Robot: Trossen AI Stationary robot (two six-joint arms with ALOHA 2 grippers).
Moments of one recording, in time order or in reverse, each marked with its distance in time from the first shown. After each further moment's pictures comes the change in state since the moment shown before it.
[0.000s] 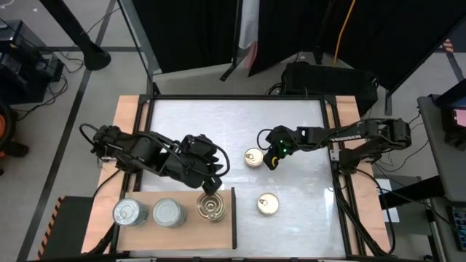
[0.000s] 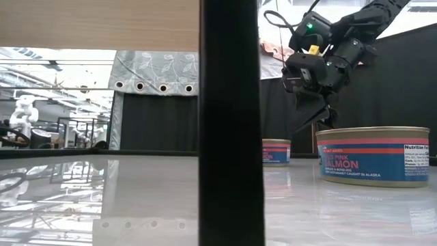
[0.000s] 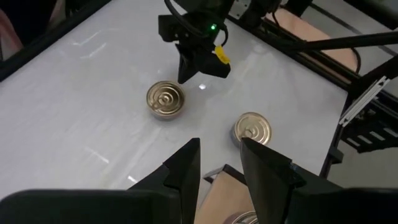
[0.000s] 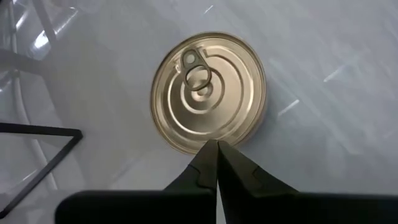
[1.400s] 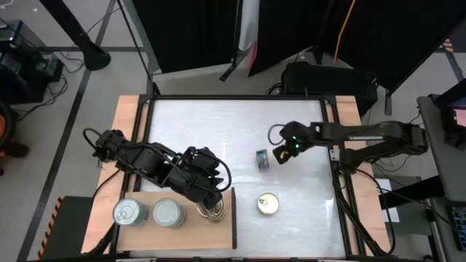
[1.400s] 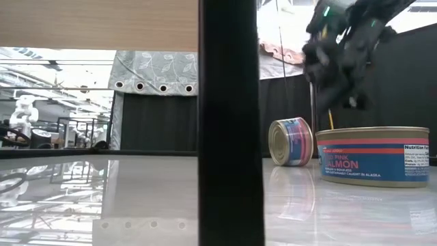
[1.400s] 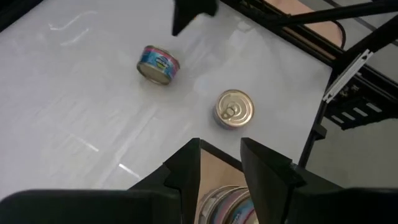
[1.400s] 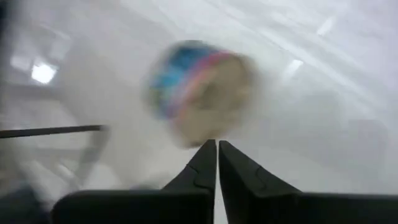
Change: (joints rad) left arm -0.053 0.040 0.000 0.010 0.052 -0.043; right arm -0.015 -0.220 0.035 -0.337 -0.015 0.239
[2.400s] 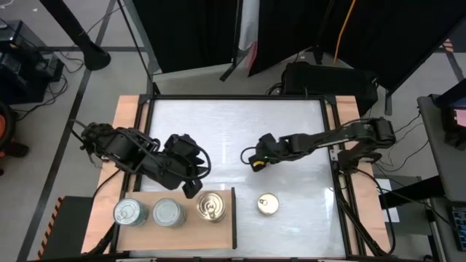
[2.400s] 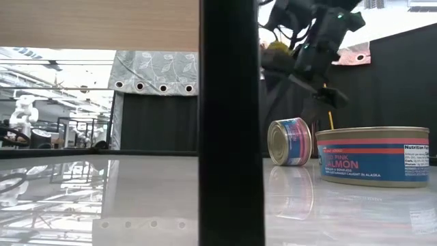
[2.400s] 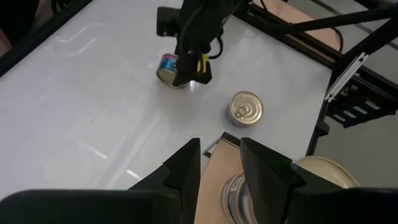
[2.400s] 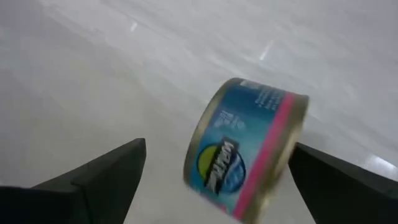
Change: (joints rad) left arm -0.013 -0.120 0.006 -0.111 -0.026 0.026; right arm 0.207 0.405 0.276 -0.009 0.359 0.221
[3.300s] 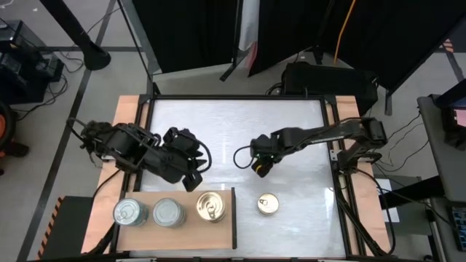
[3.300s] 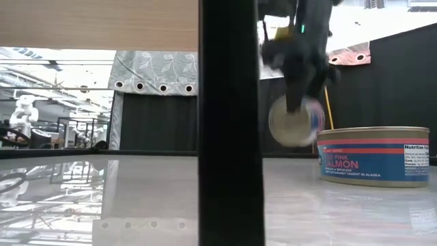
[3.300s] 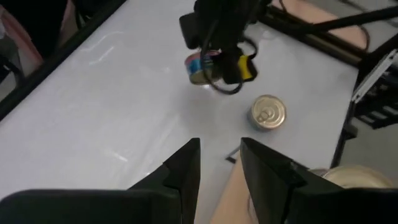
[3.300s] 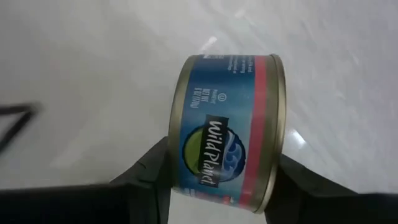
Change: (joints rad) left arm 0.034 -0.012 0.000 -0.049 -0.033 0.057; right arm 0.006 0.098 0.306 -0.479 -0.107 -0.277
